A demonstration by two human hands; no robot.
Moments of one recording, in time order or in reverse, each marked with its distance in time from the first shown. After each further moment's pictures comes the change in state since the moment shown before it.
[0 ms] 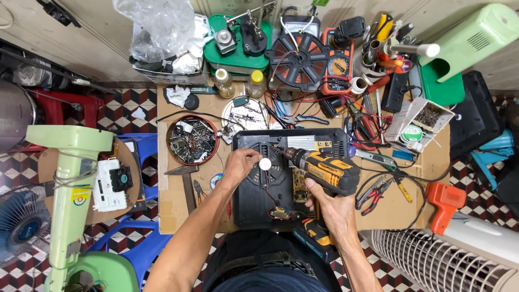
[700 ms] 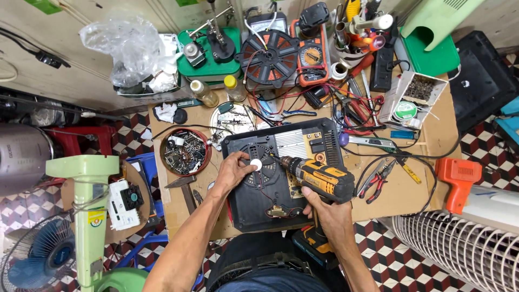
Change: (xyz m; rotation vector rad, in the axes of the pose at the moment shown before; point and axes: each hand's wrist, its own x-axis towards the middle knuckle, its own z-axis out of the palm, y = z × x) left_hand -0.006 0.006 0.001 0.121 -0.044 0.069; right_hand -0.010 0.045 -0.042 0.115 0.027 0.076
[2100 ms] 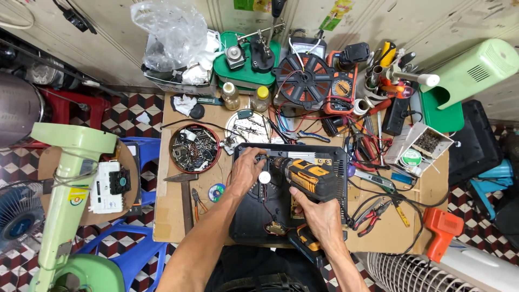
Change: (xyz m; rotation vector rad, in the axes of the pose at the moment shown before) left_hand 0.007 0.054 -0.008 0.045 0.226 0.072; right_hand 0.032 -0.033 0.062 -0.429 -0.091 -0.079
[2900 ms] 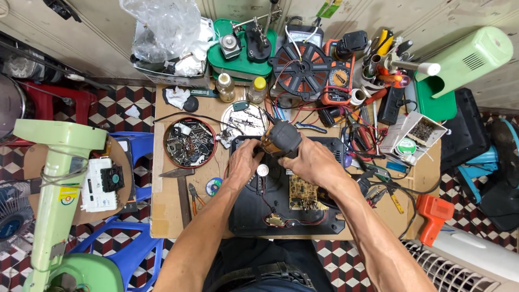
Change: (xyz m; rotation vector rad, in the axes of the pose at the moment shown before) left_hand 0.003 -0.006 -0.002 0.058 0.077 0.179; right_hand 0.060 -0.094 0.004 -0.803 -0.347 -0.155
